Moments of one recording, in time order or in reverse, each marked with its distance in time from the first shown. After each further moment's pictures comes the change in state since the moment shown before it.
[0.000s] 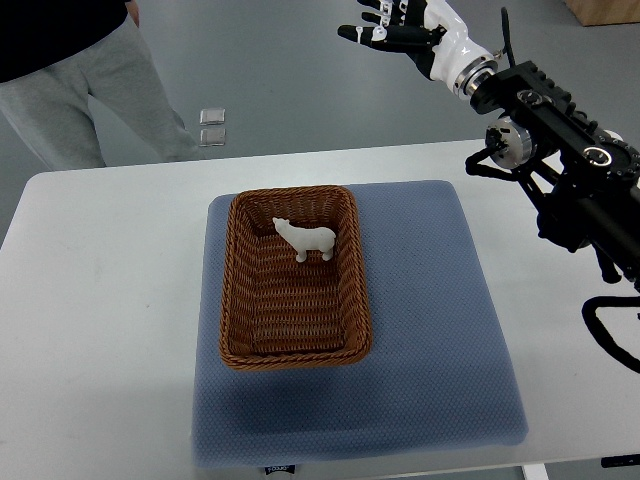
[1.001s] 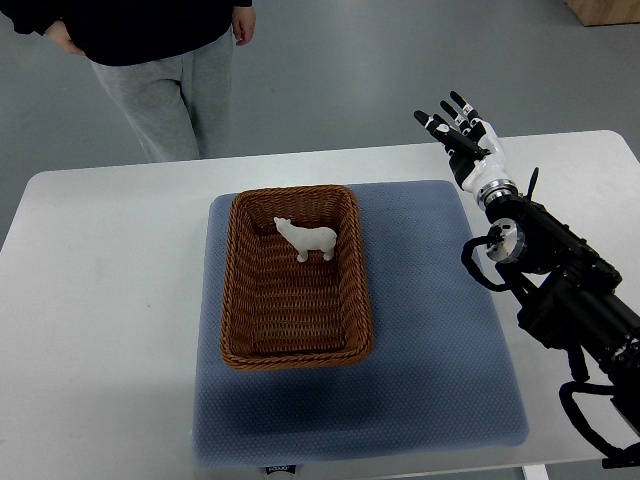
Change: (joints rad) left arm 0.000 0.000 0.000 0.000 0.000 0.000 0.000; right arm -0.268 0.095 0.136 -0.120 0.210 -0.148 0.088
